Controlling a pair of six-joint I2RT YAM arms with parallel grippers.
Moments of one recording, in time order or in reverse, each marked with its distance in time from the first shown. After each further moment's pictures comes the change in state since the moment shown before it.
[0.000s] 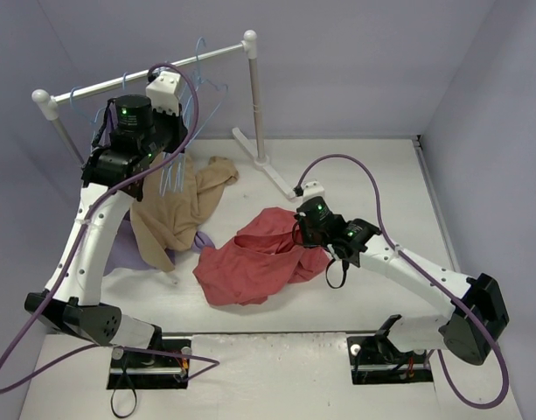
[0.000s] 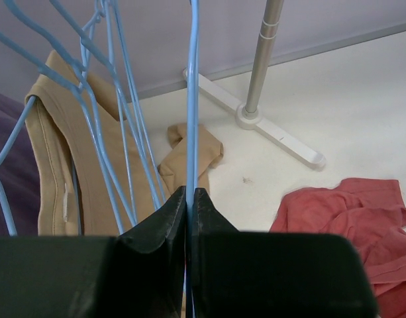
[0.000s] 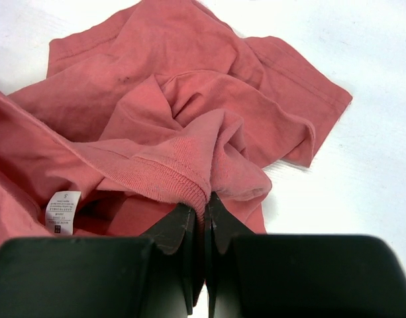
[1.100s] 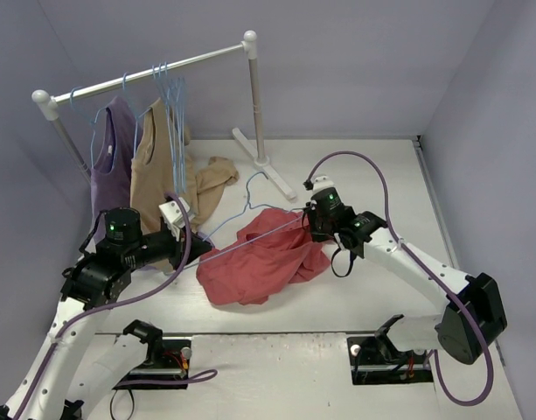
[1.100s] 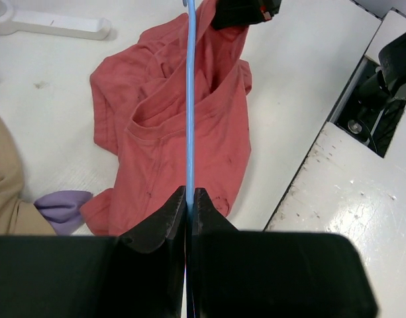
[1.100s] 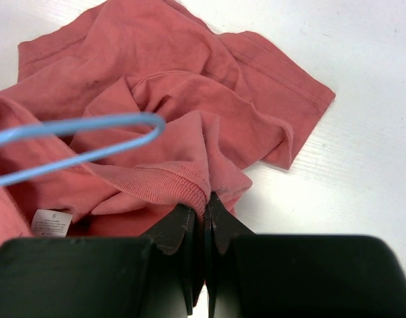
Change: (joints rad) left arm -0.082 -0.703 -0.817 -0.017 0.599 0.074; right arm -0.134 0.015 -0.002 0.000 -0.113 -0.061
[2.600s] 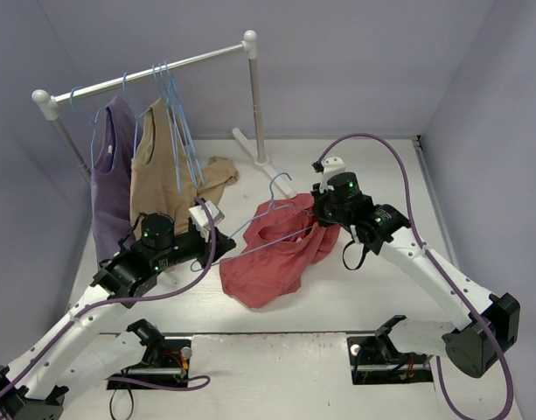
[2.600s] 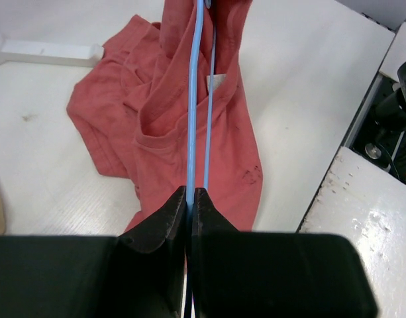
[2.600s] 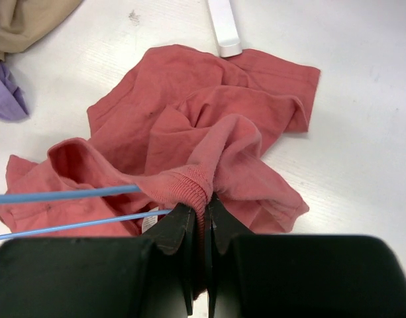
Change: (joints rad) left arm -0.273 0.061 -0.158 0.332 -0.248 -0.100; right arm -0.031 -0.085 0.131 -0.036 -0.058 -0.070
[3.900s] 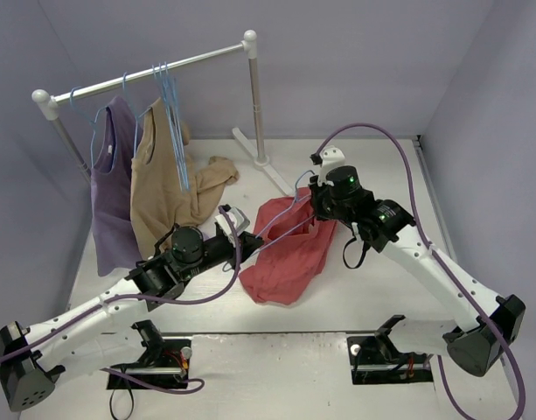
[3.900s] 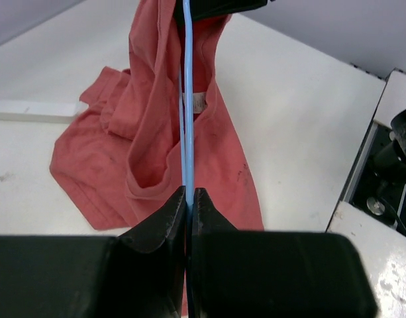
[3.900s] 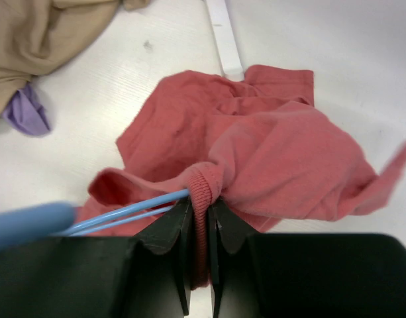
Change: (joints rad) left arm -0.251 0.114 -0.128 0.425 -0.247 -0.071; right arm 0.047 0.000 0.107 -0.059 0.059 -0.002
